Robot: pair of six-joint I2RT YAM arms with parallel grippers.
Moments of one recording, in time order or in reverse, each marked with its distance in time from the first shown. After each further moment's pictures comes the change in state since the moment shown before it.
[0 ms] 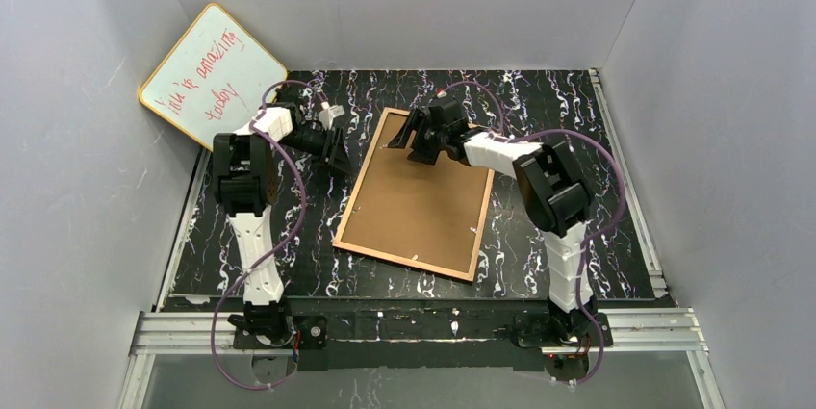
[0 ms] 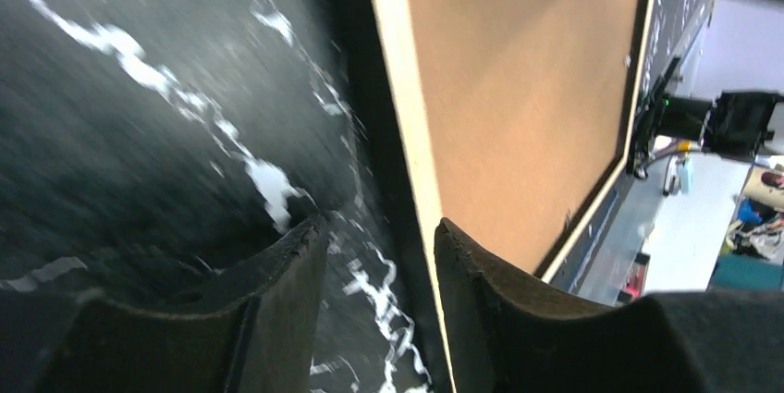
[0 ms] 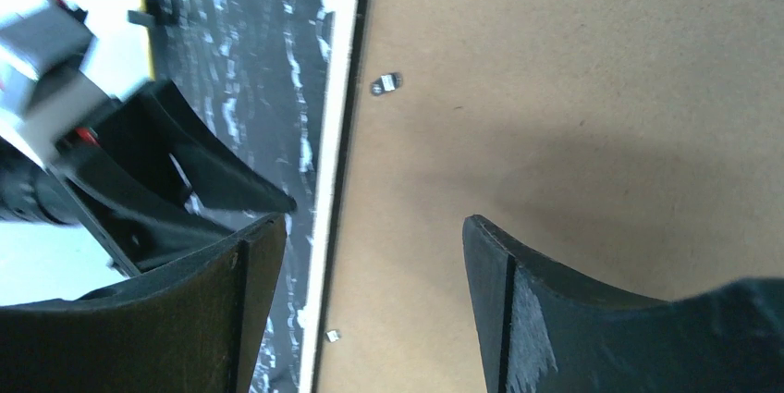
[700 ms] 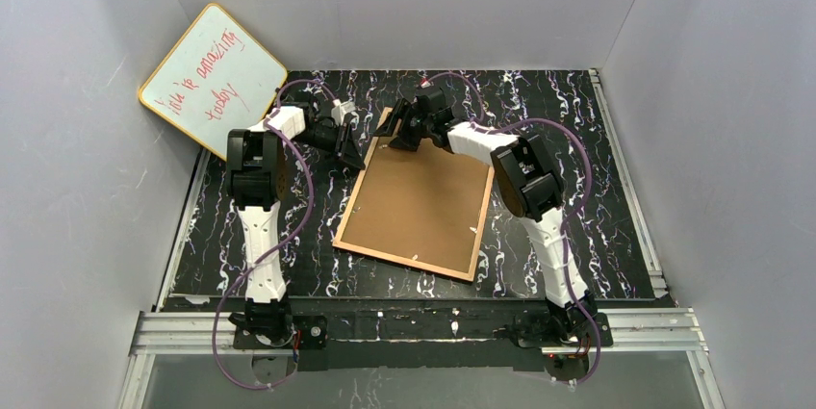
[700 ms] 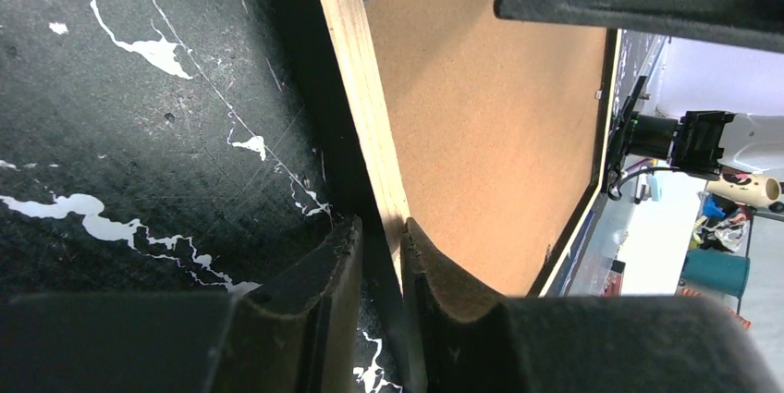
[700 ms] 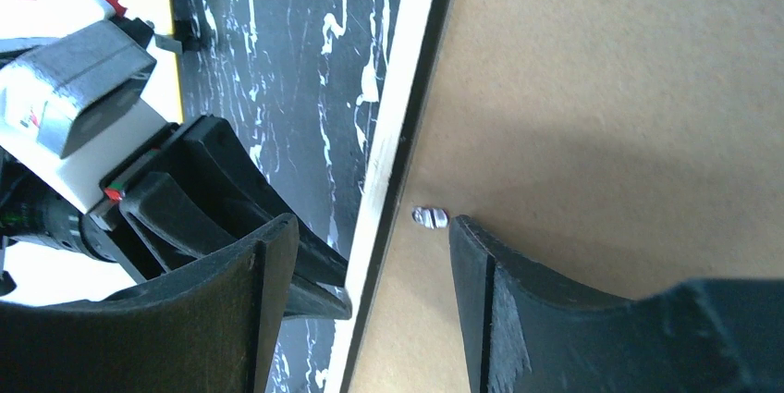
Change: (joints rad) left arm -0.054 0.126 0.116 0.084 0.035 -0.119; right arm -0.006 0.268 0.323 -0.018 -0.089 0.013
